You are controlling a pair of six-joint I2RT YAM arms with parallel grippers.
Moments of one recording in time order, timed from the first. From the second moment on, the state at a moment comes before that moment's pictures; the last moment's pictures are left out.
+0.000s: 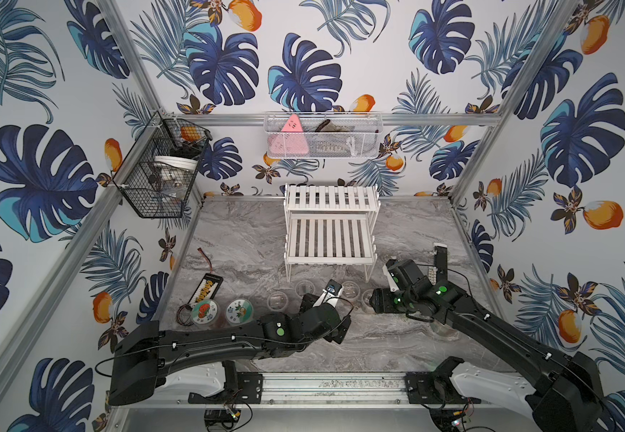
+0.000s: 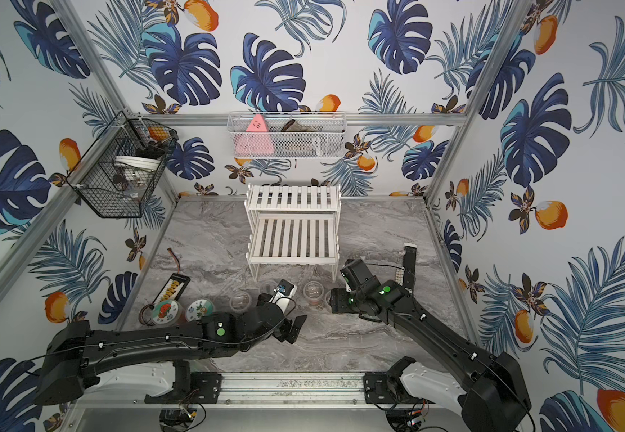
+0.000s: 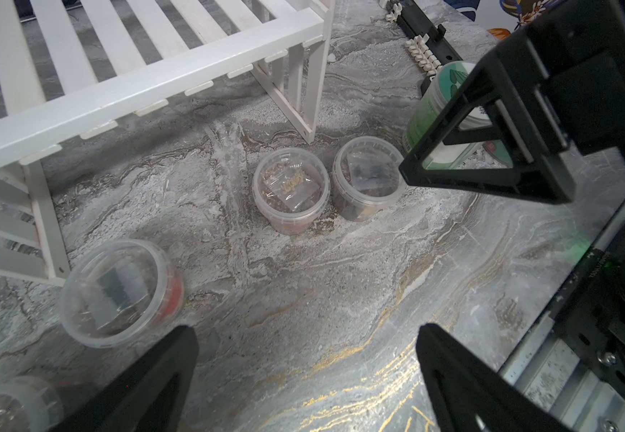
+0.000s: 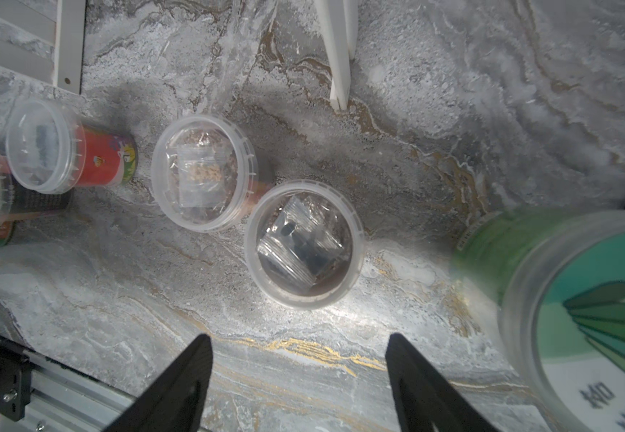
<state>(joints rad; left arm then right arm) -1.19 1.21 0.76 -0.28 -0.45 -0.47 0.63 1.10 0.79 -0.76 0.00 0.53</state>
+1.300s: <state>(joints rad) -1.19 1.30 0.76 -0.22 -0.47 -0.45 0.70 1.35 0.75 -0.54 0.12 0.47</state>
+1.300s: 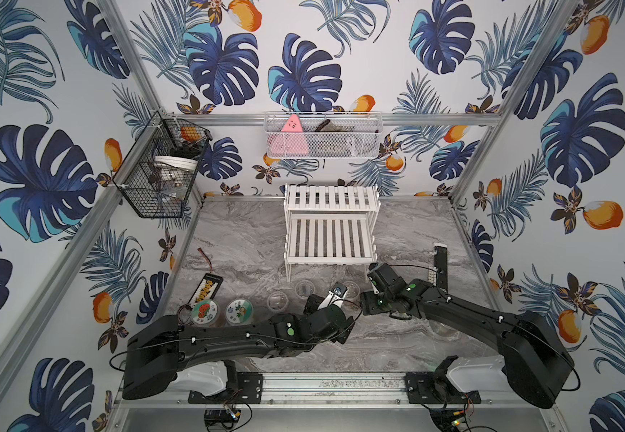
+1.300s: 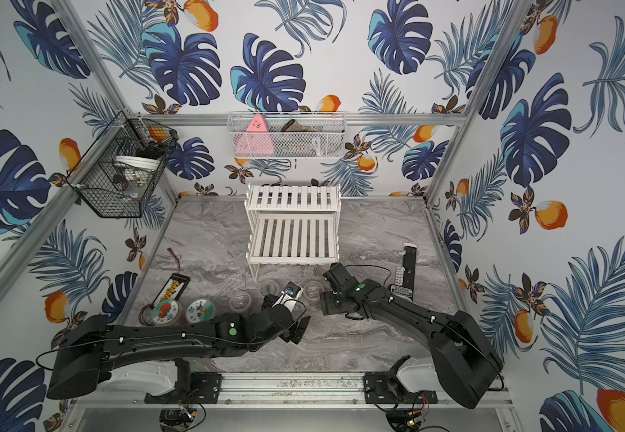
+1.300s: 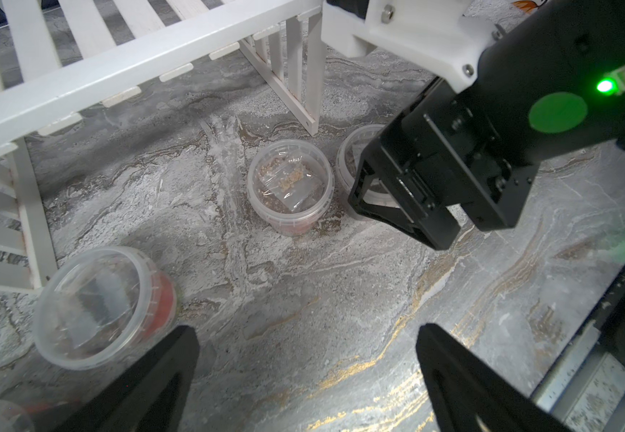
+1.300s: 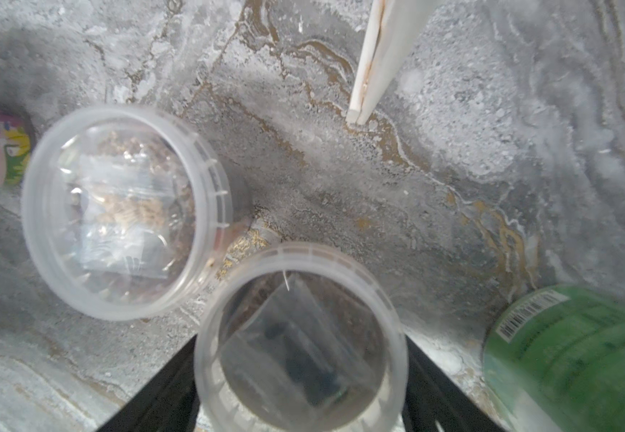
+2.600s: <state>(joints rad) -1.19 1.33 0.77 -0.22 -0.46 -0.50 0.70 1.27 0.69 -0.50 0.14 0.50</state>
